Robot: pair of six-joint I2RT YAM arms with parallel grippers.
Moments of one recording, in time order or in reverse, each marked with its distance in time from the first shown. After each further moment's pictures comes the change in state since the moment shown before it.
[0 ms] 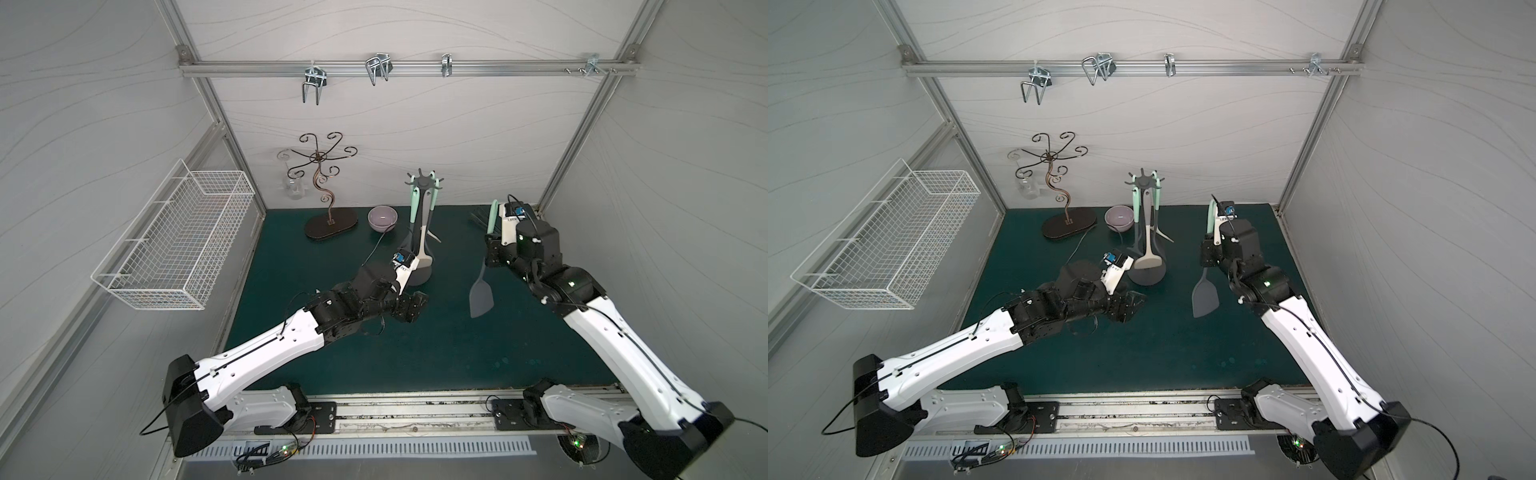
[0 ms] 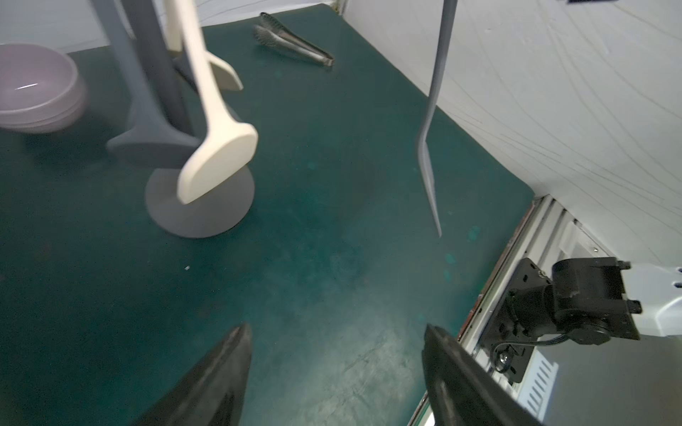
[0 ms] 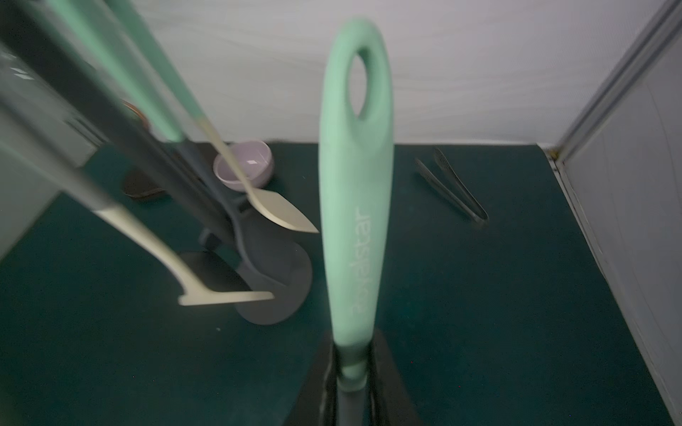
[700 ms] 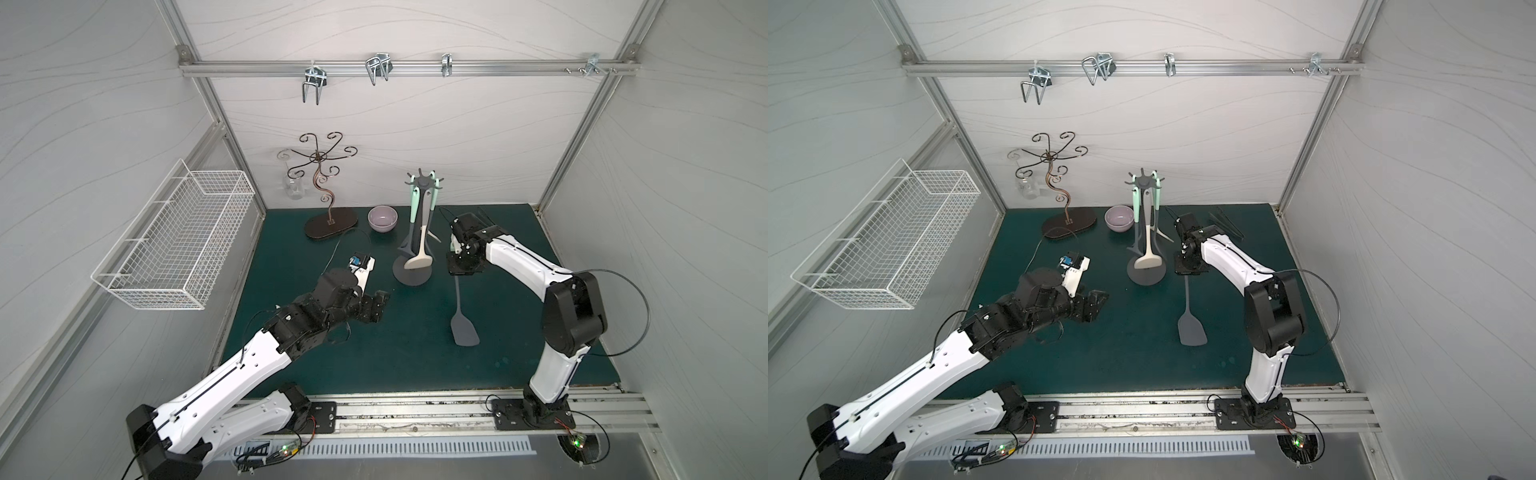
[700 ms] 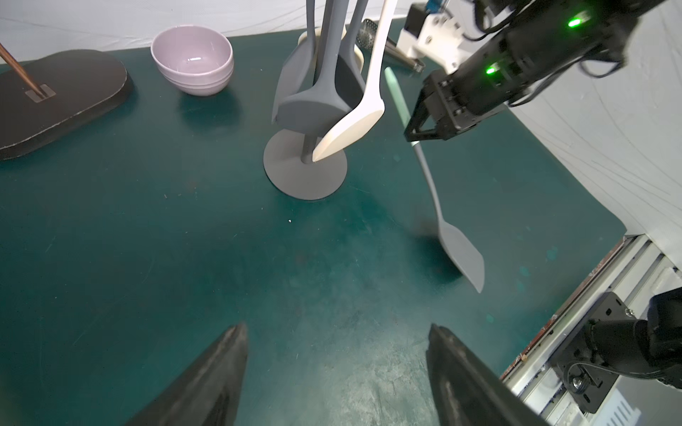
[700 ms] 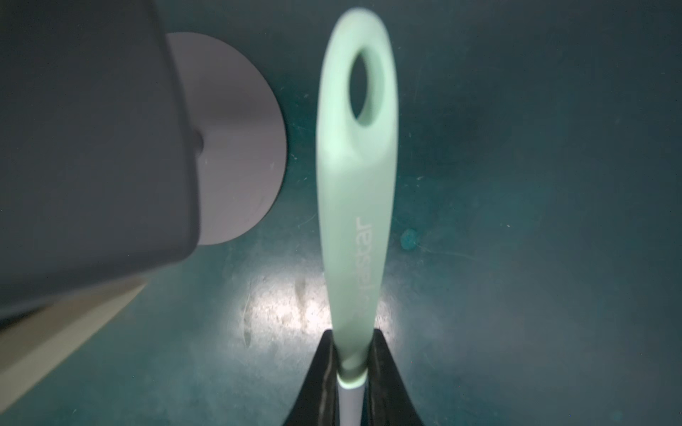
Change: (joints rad) left arm 0.166 -0.223 -0.123 -0.126 -0.057 -0.006; right arm 0.034 0.697 0.278 -0.256 -0.169 0.111
